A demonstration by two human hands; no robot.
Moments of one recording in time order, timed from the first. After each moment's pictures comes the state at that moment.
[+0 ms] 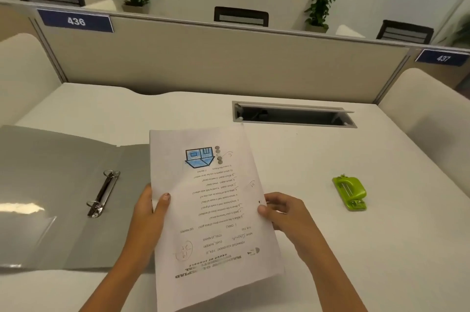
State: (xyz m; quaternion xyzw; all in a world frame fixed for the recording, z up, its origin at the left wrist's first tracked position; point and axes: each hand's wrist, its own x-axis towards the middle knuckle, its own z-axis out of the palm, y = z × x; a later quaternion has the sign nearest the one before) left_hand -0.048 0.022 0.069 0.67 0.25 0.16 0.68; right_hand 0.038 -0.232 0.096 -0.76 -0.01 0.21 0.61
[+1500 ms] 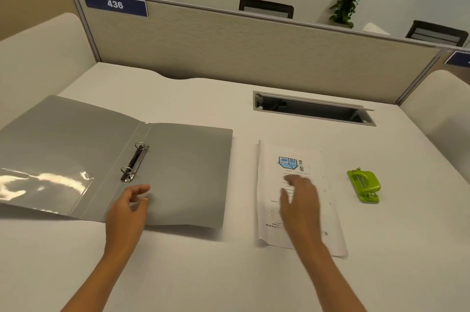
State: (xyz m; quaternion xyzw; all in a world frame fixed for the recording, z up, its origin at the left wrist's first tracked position) left_hand -0.122 0.077 0.024 0.79 0.35 0.22 0.46; right_hand 0.006 -0.210 0.071 -0.94 -0.10 -0.12 0.31
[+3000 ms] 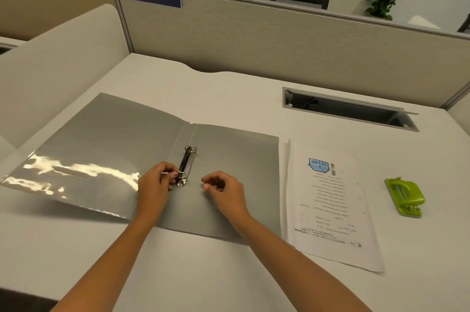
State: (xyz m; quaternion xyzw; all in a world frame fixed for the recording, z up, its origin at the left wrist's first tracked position) left_hand -0.087 0.120 0.010 0.79 0.30 0.25 0.48; right_hand -0.009 -0.036 0.019 -0.80 -0.20 0.19 0.54
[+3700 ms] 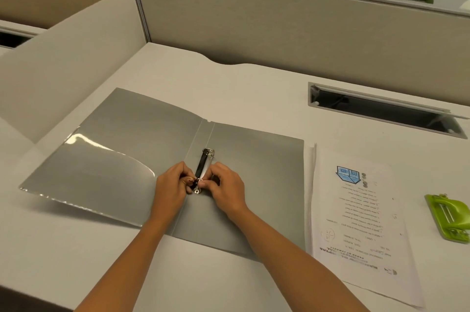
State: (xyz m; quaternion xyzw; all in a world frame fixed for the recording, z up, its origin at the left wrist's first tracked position) left_hand -0.075 0.141 -0.004 0.84 0.24 0.23 0.43; right_hand 0.013 0.023 -0.005 -0.83 -0.30 0.12 0.45
